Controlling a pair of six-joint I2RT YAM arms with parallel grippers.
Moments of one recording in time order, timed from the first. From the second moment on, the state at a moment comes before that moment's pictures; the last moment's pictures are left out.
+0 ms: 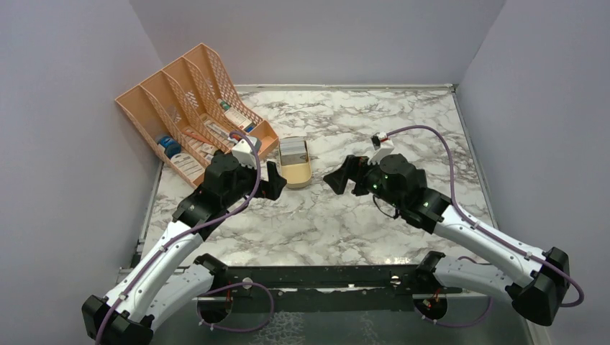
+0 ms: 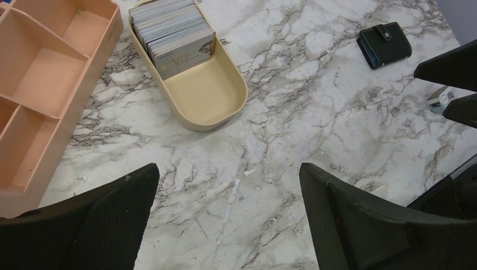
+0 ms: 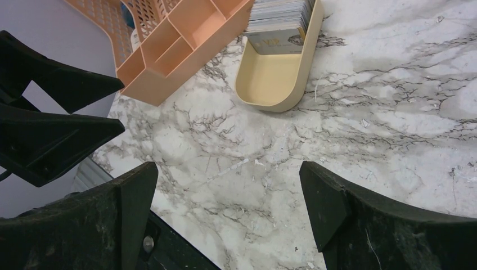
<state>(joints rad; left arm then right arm) -0.52 0.80 0.74 -0.37 0.09 -0.30 0.81 0.98 0.78 -0.15 0.11 0.65</state>
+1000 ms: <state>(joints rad) -0.52 0.72 0.71 -0.37 0.09 -0.26 0.60 1.46 0.99 -0.42 0.49 0.63</state>
